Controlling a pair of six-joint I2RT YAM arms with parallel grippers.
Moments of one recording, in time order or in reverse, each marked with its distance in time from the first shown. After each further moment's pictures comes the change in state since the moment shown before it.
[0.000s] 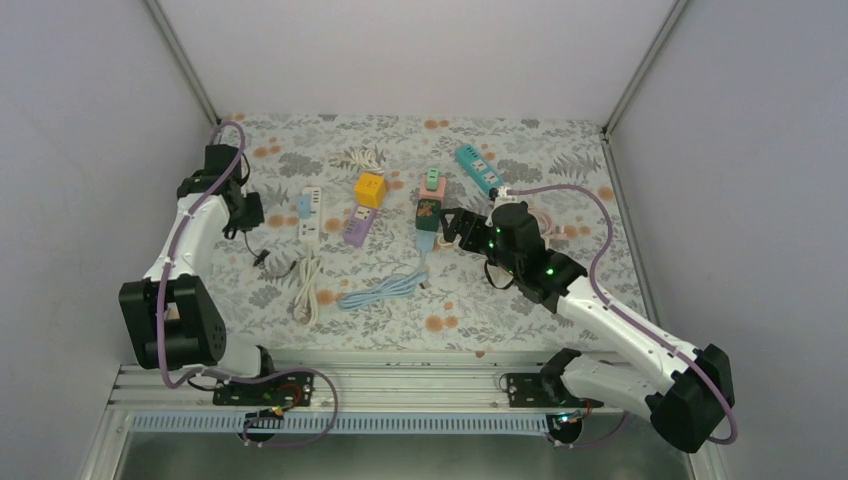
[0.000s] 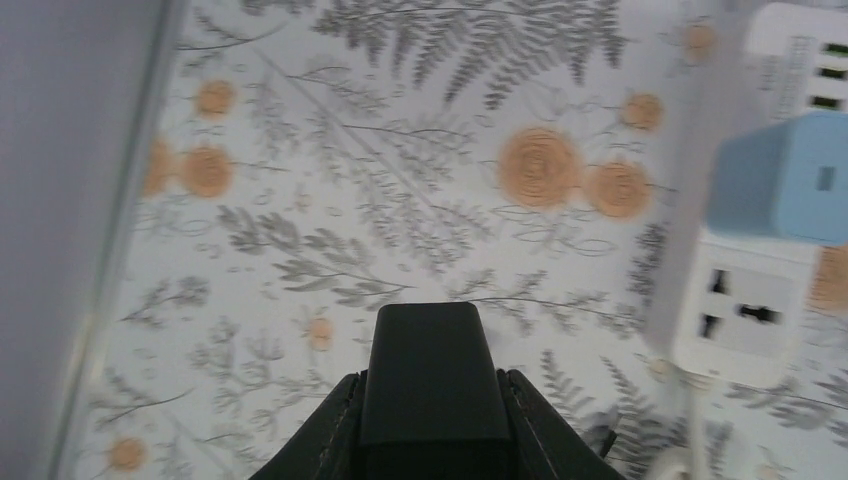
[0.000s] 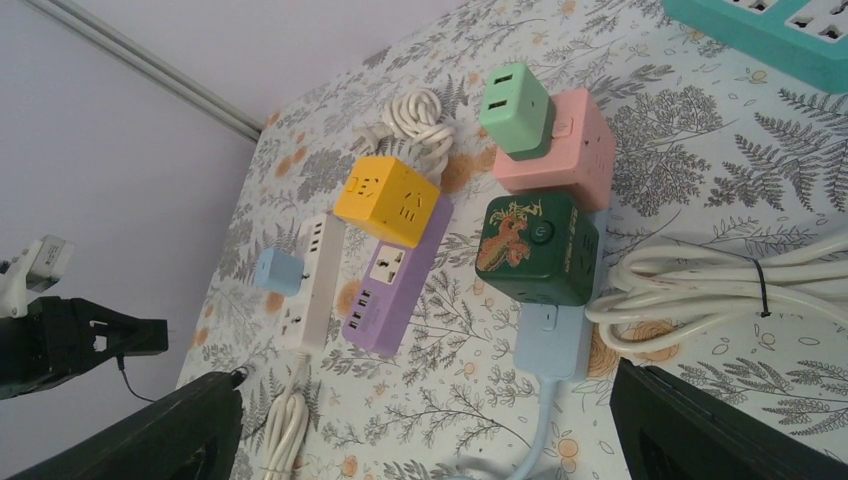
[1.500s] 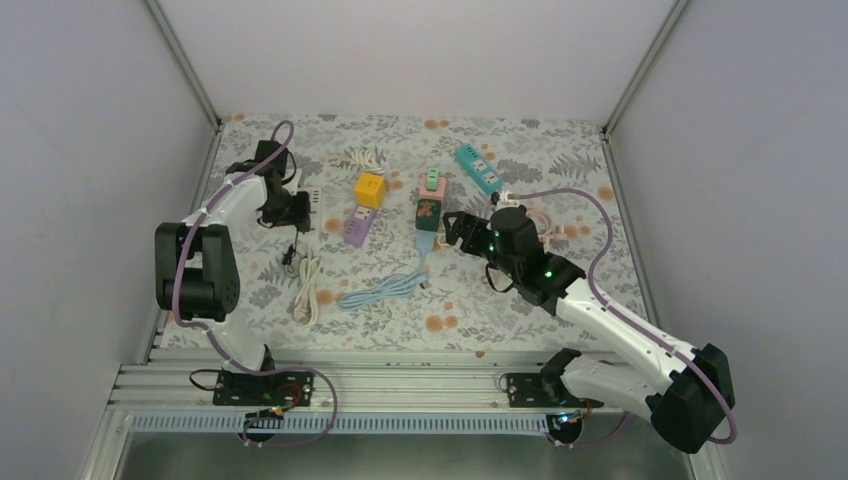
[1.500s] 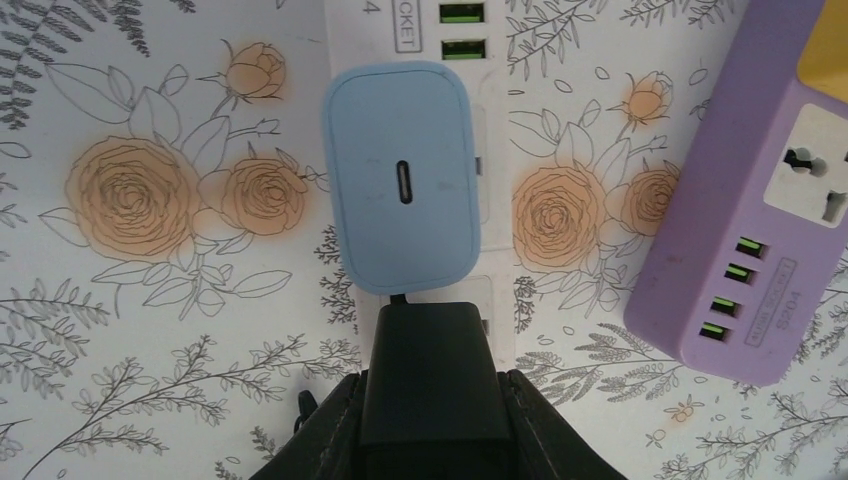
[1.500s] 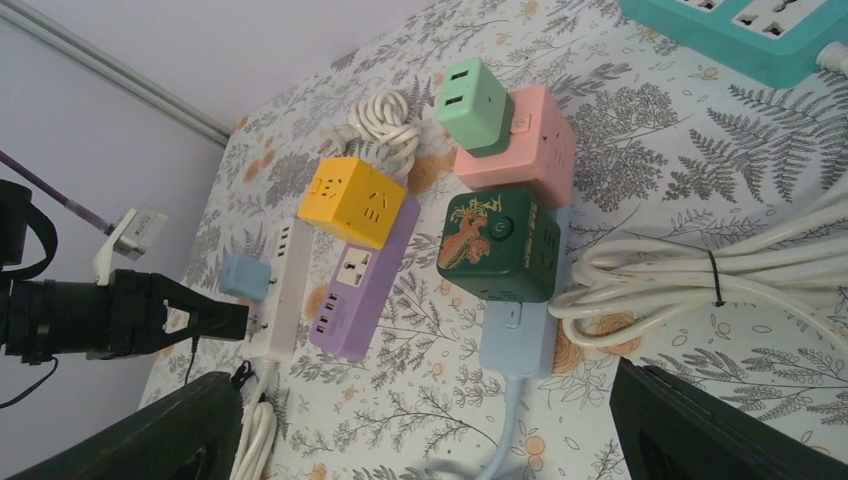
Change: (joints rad) left arm -0.169 0.285 0.097 0.043 0.256 0.025; right arm 0.000 0.000 -0.031 0.003 0.043 0.003
